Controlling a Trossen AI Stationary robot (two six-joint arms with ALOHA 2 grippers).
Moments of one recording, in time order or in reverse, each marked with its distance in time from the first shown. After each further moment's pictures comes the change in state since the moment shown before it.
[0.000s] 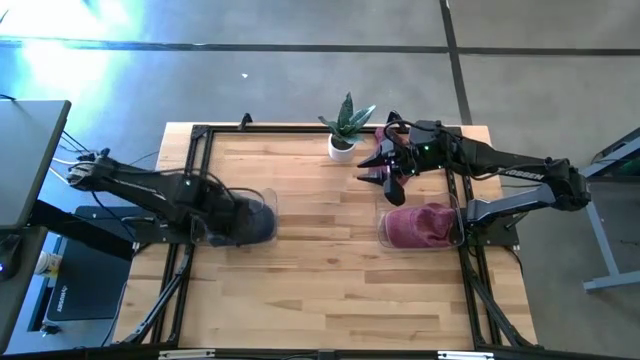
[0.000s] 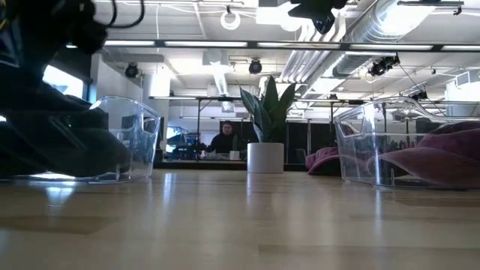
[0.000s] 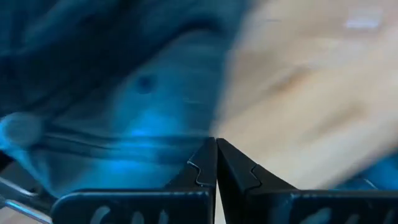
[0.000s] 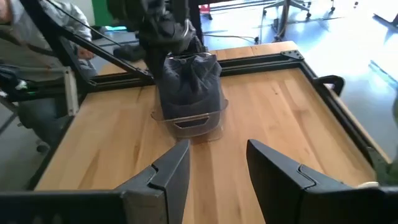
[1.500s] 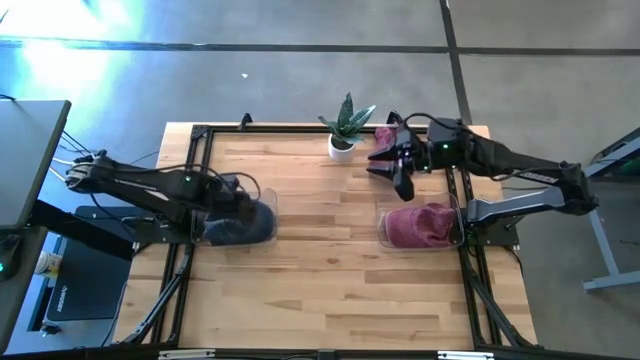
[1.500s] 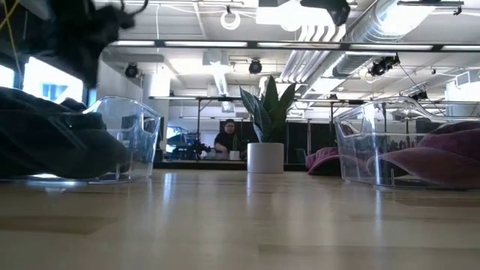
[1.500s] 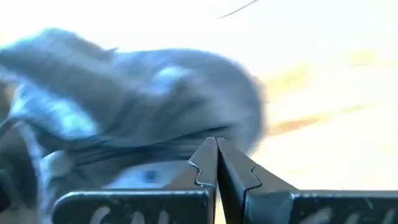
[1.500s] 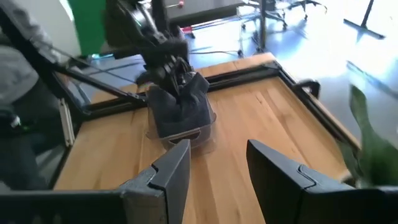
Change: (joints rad) left arm 0.056 -0.018 -0.008 0.044 -0.370 -0.224; right arm -0.001 -0.098 0.001 -0.029 0.078 0.105
